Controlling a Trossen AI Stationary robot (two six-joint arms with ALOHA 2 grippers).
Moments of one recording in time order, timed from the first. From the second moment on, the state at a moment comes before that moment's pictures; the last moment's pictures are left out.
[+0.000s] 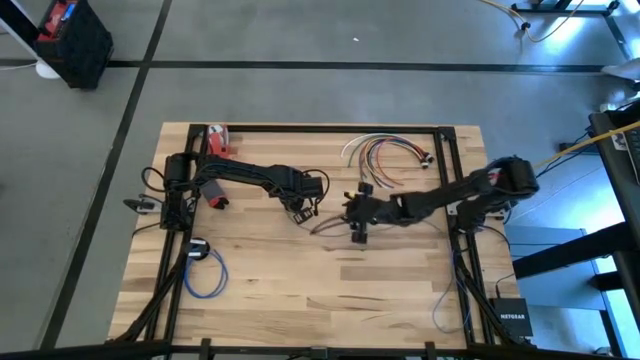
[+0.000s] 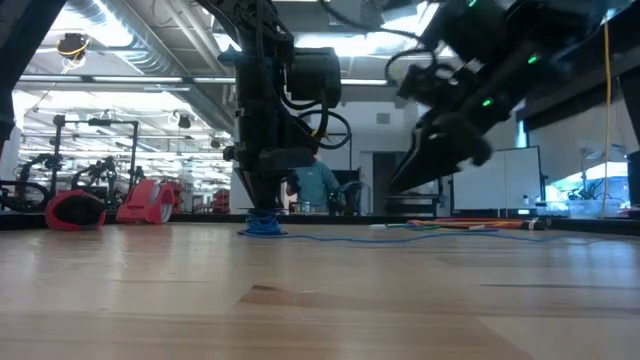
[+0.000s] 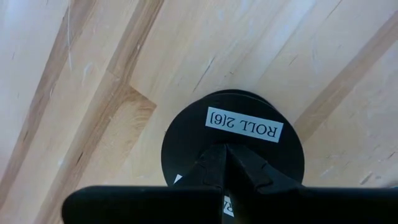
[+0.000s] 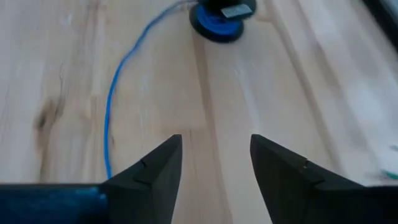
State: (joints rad) left arm 0.13 1.94 1.35 -0.85 -0.27 -0.44; right arm 0.09 1.56 0.67 0.11 0.31 -0.01
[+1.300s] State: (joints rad) left arm 0.13 1.94 1.35 -0.85 -0.27 -0.44; right arm 0.11 2.07 0.95 0.44 0.17 0.04
